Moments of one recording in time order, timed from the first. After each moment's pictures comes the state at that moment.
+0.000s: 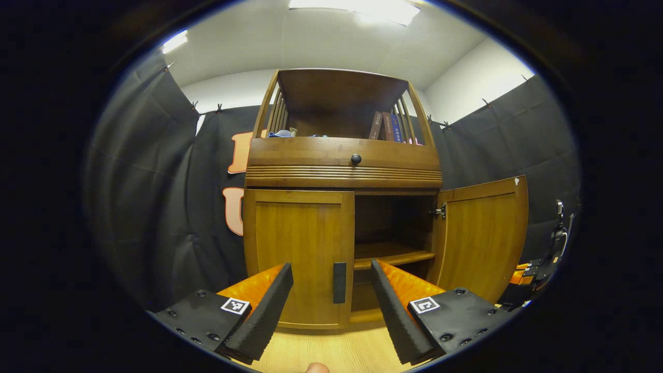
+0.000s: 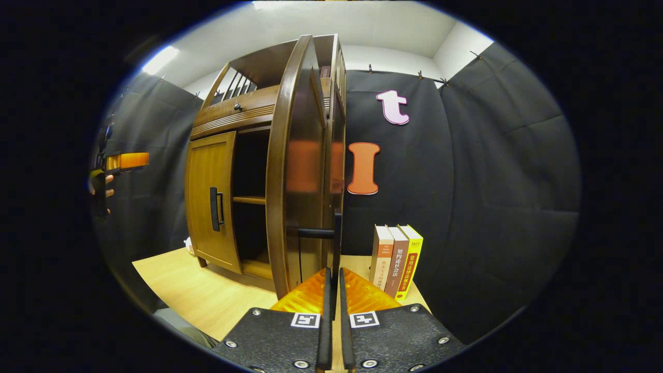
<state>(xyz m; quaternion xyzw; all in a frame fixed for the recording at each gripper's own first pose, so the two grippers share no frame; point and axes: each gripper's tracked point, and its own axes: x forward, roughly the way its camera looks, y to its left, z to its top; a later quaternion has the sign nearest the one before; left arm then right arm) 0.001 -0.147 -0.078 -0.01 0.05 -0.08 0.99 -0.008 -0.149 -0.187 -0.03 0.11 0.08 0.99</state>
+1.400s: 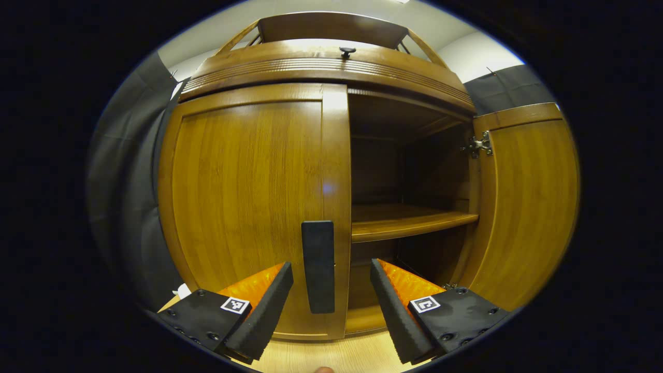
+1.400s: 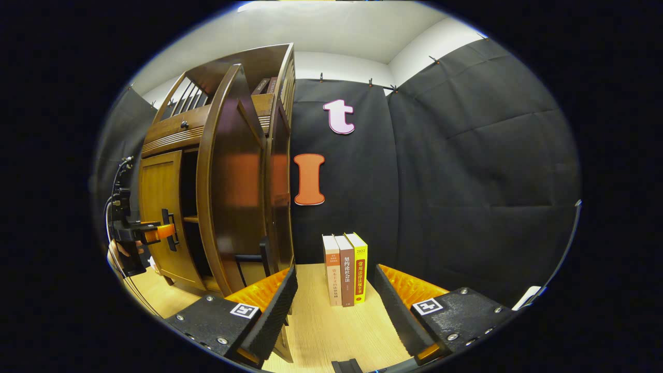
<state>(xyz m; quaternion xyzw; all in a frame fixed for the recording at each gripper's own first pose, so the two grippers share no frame) 0.159 -0.200 -0.257 0.00 0.14 -0.10 0.99 -0.025 -0.225 -0.149 -0.01 0.09 -0.07 0.99</state>
